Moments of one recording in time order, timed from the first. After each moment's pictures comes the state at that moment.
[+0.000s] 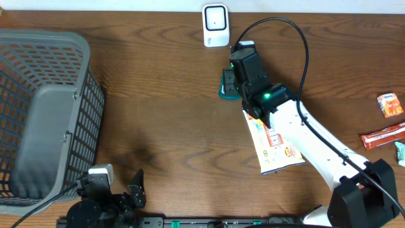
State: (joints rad) left arm -0.21 0.00 0.60 -1.14 -0.04 -0.30; right arm 0.53 1.65 1.25 -0.38 0.23 0.33
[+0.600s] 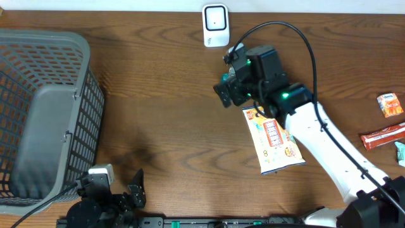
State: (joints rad) left arm -0.21 0.00 0.60 -1.14 -0.04 -0.30; right arm 0.44 1.56 1.25 -0.50 -0.16 -0.11
